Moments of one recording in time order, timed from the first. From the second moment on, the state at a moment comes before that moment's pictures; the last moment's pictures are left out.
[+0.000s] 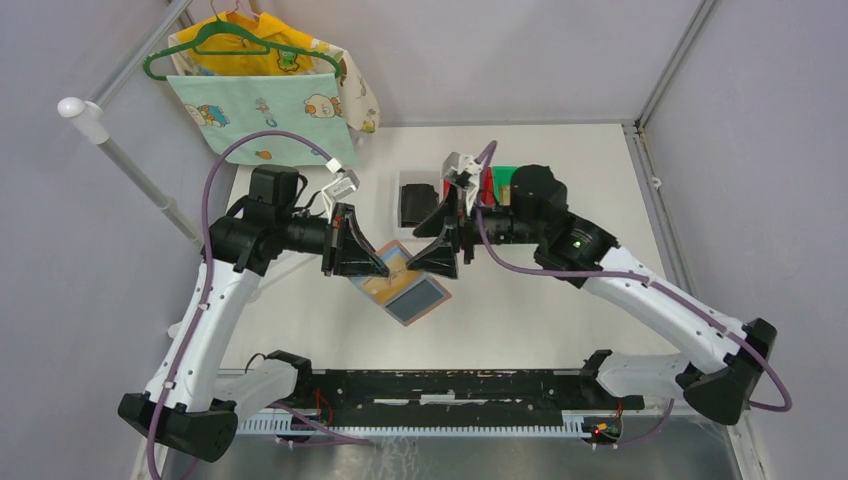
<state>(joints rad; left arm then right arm) -0.29 1.05 1.27 -1.02 1.28 0.17 0.86 1.25 1.25 -0.16 -0.71 0.24</state>
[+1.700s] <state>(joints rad) -0.23 1.01 1.20 -0.43 1.11 -0.53 0.92 1.19 0.75 0.70 -0.39 0.95</state>
